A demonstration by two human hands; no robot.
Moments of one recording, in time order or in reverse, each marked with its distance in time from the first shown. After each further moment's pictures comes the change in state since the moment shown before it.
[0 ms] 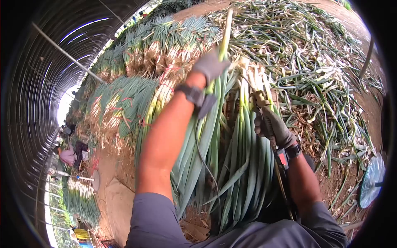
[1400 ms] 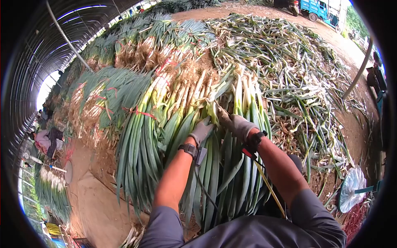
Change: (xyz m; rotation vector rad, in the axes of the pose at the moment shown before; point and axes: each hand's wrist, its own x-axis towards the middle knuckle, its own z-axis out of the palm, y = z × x) left_hand -0.148 -0.186 0.206 -0.694 -0.089 -0.031; right_hand 0.063 0.031 0.097 -1.250 0.036 0.088
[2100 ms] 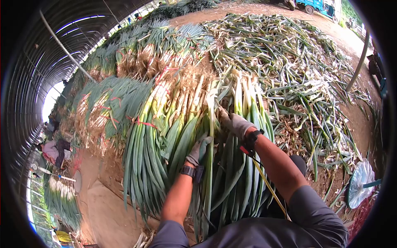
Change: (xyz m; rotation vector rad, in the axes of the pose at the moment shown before) left_hand -0.068 0.034 0.012 -0.676 -0.054 -0.265; right_hand 0.016 -0.001 -0.012 0.045 0.069 -0.032
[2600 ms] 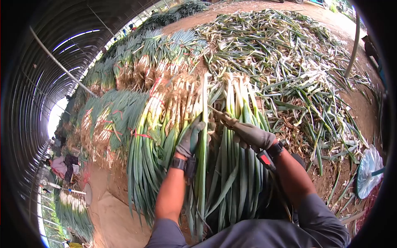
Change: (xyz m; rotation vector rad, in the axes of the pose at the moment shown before) left_hand 0.016 0.103 0.049 0.075 -0.106 0.172; right_hand -0.099 0.023 -0.072 0.583 -0.248 0.033
